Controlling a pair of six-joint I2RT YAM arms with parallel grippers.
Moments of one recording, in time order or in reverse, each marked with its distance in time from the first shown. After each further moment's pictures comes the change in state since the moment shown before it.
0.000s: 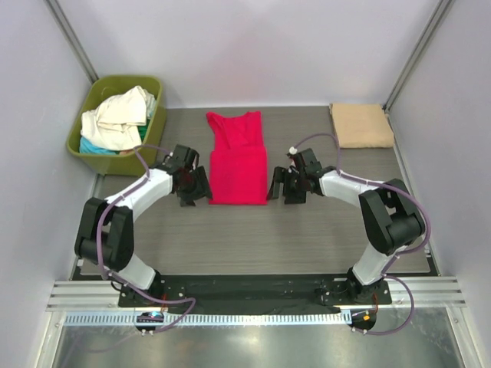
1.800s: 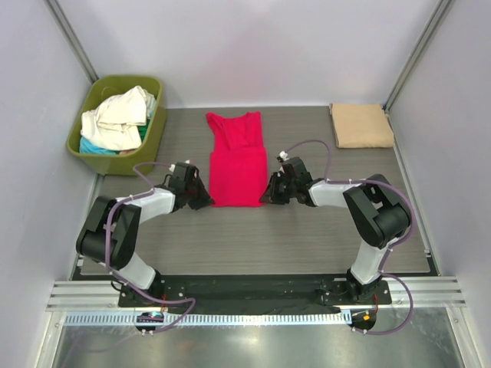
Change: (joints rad) left arm -0.021 0.006 -0.325 0.552 0.062 -0.147; right arm 0.100 0.081 -0.124 0.380 -0.017 0.129
